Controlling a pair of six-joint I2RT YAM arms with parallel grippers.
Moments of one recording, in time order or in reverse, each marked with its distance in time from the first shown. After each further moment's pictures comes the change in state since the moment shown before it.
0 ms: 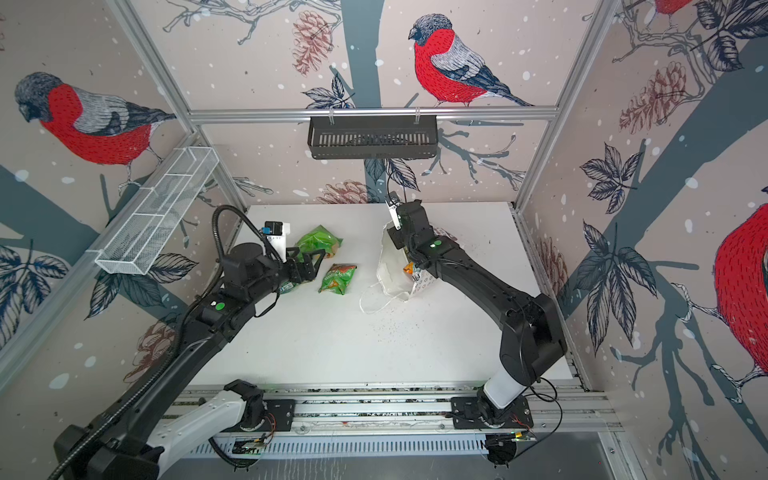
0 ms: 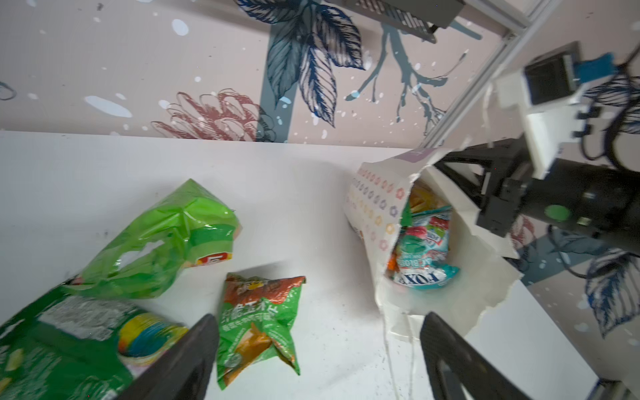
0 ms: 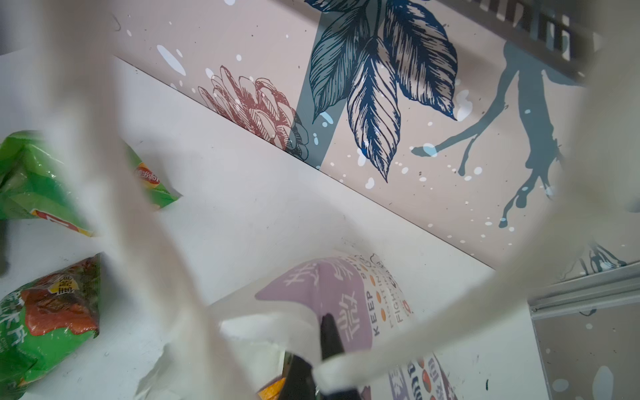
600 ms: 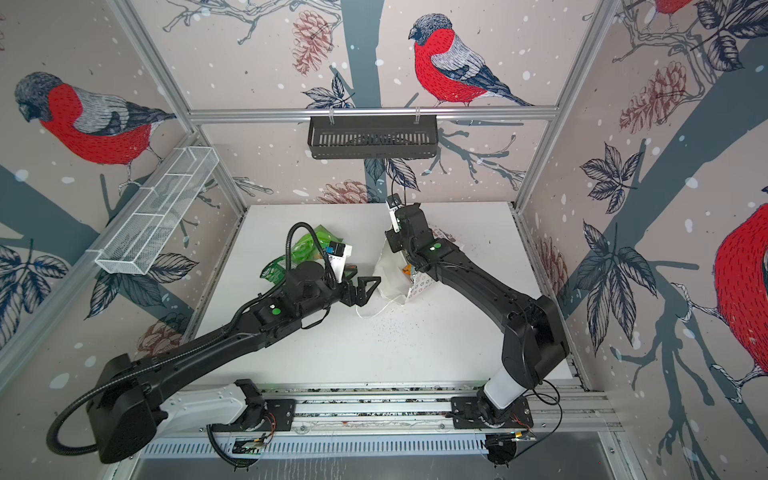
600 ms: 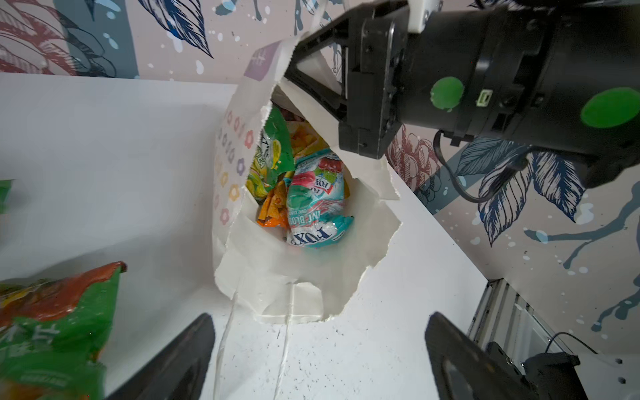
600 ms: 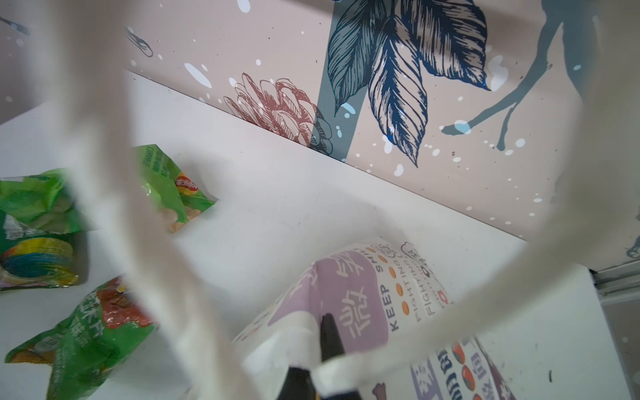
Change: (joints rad) left arm -0.384 0.256 -0.073 0.299 -0.069 -0.129; right arm 0.008 -0.025 -0.031 -0.008 -0.085 0.161
